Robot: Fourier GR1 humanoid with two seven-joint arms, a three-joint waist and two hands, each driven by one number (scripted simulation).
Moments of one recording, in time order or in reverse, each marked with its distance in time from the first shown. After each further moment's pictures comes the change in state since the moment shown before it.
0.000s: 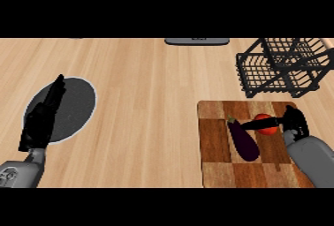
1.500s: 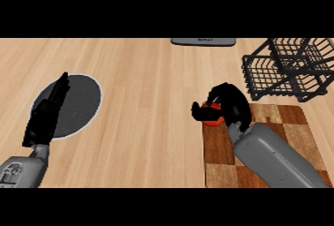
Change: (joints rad) left arm -0.029 -0.042 0.039 0.029 -0.042 -0.064 -0.014; right arm -0.220 0.190 0.234 -0.137 0.229 0.114 -0.233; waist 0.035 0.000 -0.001
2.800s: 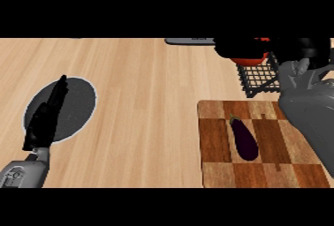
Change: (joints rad) left arm 0.027 -0.041 0.033 -0.020 -0.051 0.003 0.009; right arm -0.330 -0.125 -0.309 -0.207 0.248 0.313 -0.082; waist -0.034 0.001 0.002
